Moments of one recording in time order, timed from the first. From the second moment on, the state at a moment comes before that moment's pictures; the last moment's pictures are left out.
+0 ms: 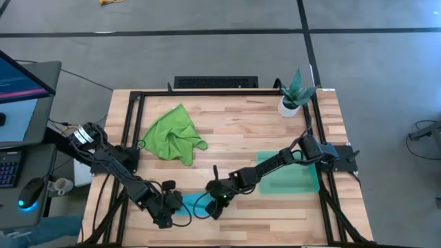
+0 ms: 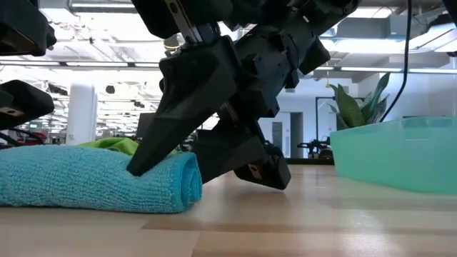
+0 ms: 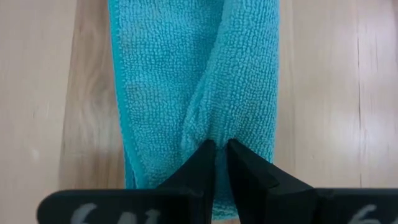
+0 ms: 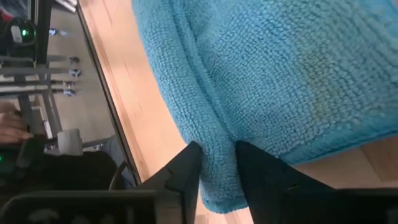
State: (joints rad) left arm -0.81 1.64 0.75 -0.29 -0.23 -0.84; right arm 0.34 2.24 1.42 -0.02 -0.33 1.04
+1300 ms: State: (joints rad) left arm -0.78 1.64 0.75 -0.30 -0.16 -0.88; right arm 0.44 2.03 1.41 -0.11 -0.02 0.64
